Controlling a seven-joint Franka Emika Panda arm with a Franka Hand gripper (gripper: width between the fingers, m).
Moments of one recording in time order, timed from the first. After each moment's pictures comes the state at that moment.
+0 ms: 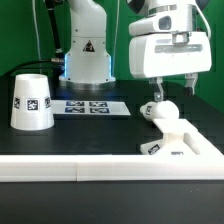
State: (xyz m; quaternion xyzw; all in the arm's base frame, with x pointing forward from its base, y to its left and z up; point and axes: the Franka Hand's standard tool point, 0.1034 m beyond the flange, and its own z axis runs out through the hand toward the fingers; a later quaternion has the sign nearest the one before) arm 0.481 0.141 0.072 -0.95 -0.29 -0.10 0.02
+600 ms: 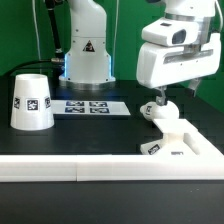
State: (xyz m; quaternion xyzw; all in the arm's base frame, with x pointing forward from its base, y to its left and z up) arm 0.466 0.146 0.063 -0.96 -0.28 0.10 0.01
